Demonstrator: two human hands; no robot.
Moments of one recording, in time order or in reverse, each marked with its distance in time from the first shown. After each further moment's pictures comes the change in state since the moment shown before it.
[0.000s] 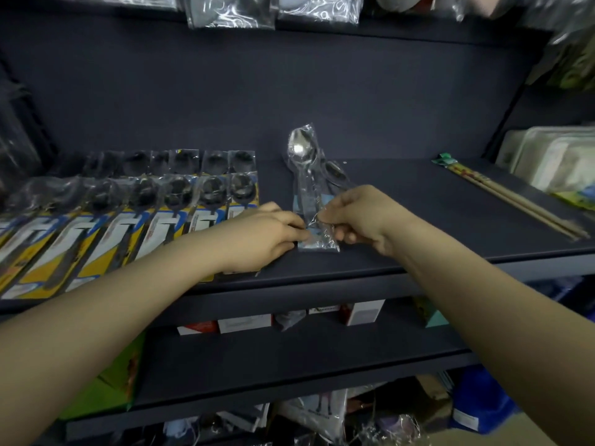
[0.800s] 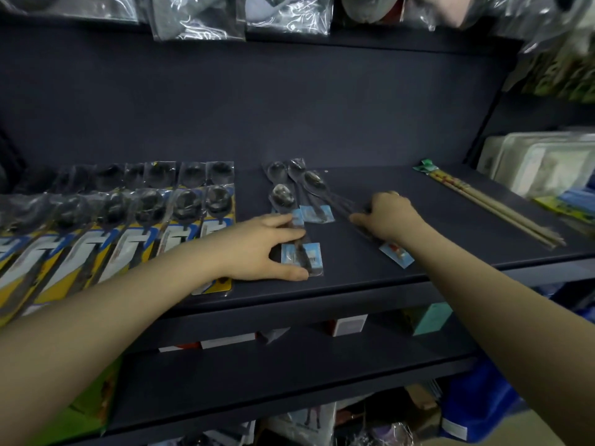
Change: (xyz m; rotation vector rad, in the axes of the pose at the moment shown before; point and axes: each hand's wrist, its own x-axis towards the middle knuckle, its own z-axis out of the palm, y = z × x) left_hand 0.026 0.014 -0.006 -0.205 -0.154 -0.162; right_hand 0.041 0.030 -0.066 -0.882 0.292 0.041
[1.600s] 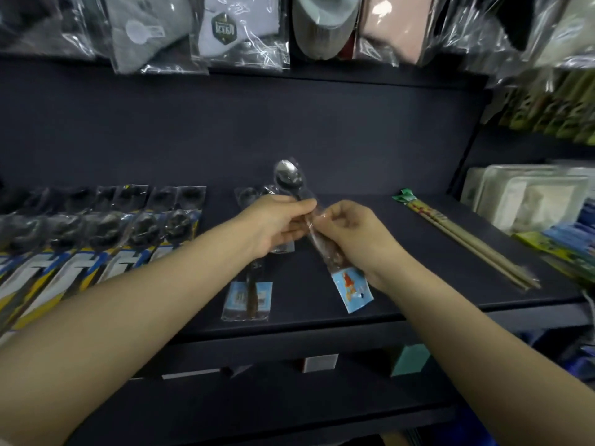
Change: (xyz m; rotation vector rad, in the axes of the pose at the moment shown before) left_hand 0.098 0.068 -0.031 -1.460 0.357 -0.284; right_hand -0.020 0.020 -0.021 1.077 -0.102 -0.253
